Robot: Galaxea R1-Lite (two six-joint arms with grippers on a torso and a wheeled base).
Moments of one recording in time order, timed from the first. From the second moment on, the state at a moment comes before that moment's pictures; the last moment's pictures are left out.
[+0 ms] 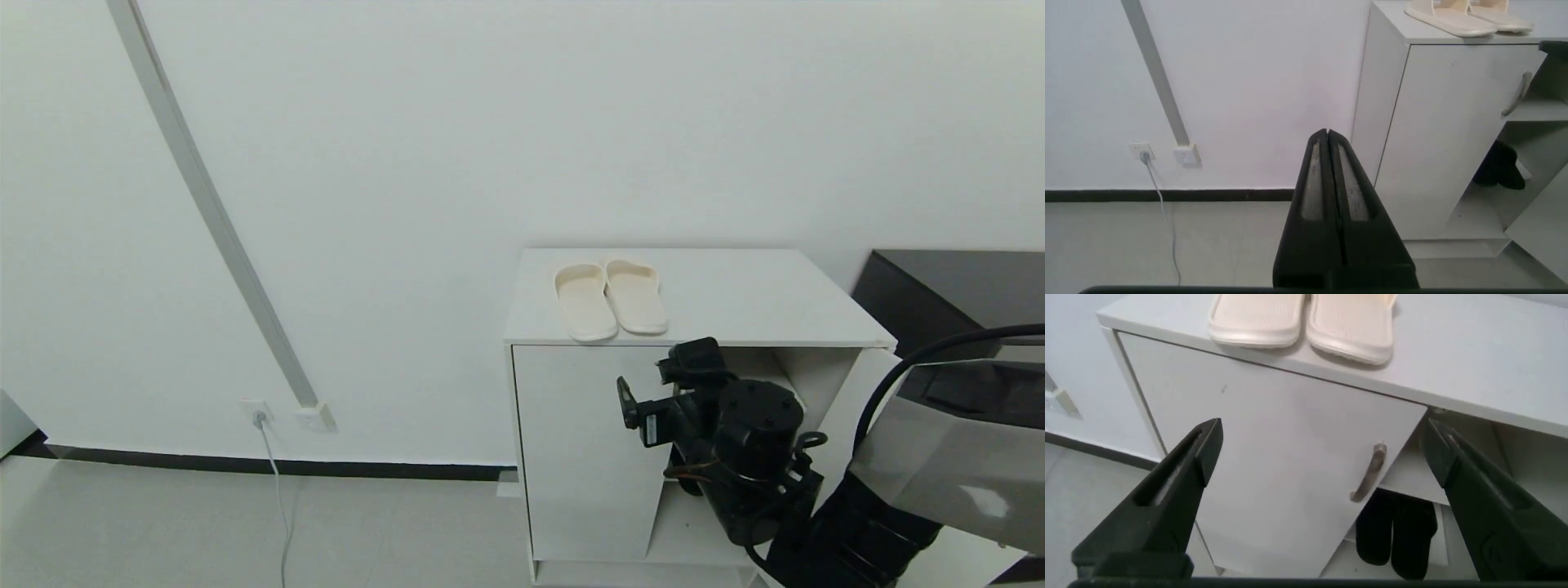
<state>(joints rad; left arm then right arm) 0.00 0.00 0.00 0.00 0.00 0.00 0.72 2.15 -0.69 -1.45 -0.54 -0.09</state>
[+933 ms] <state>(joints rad) 0.00 0.00 0.00 0.00 0.00 0.00 0.71 1.92 -1.23 -0.47 -0.48 0.15</state>
